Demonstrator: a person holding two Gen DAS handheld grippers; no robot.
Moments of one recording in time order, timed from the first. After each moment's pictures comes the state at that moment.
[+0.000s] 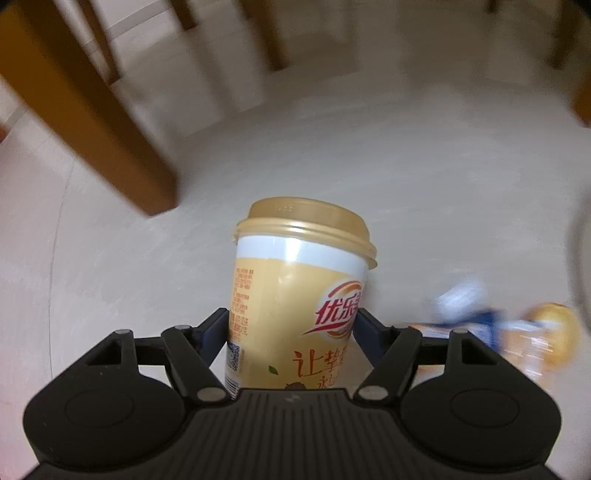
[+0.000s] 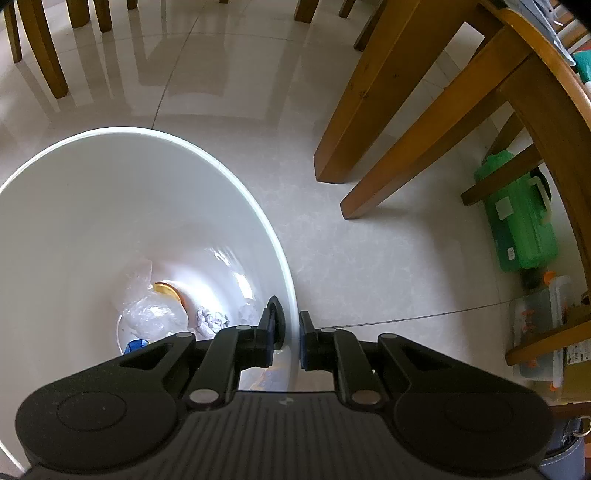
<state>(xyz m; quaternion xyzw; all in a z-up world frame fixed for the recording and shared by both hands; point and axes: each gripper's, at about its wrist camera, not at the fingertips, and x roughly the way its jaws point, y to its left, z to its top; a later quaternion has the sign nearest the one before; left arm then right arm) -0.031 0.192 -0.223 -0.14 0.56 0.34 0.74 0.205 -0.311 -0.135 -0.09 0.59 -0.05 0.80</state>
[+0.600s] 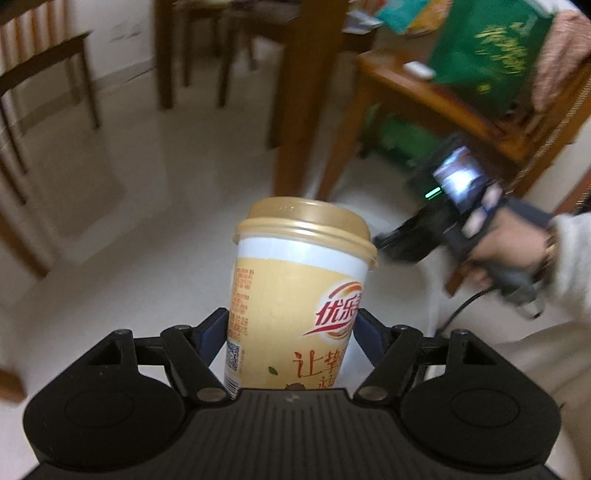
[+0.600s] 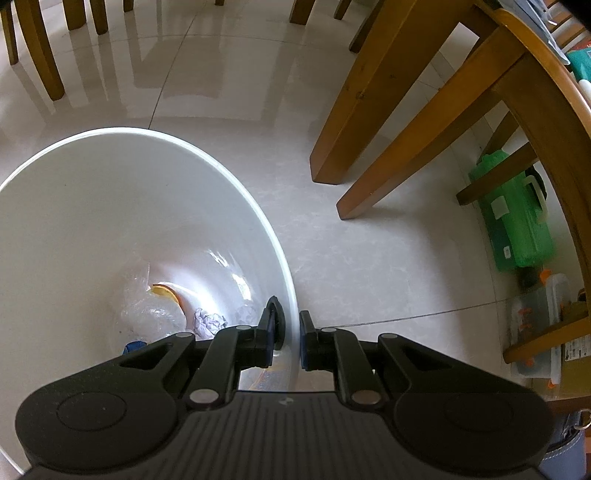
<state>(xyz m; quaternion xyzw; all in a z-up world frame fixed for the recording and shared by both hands) 0.115 0.002 0.013 -0.12 0.45 0.05 0.88 0.204 -0.310 -0.135 -0.09 0.58 -0.06 0.80</state>
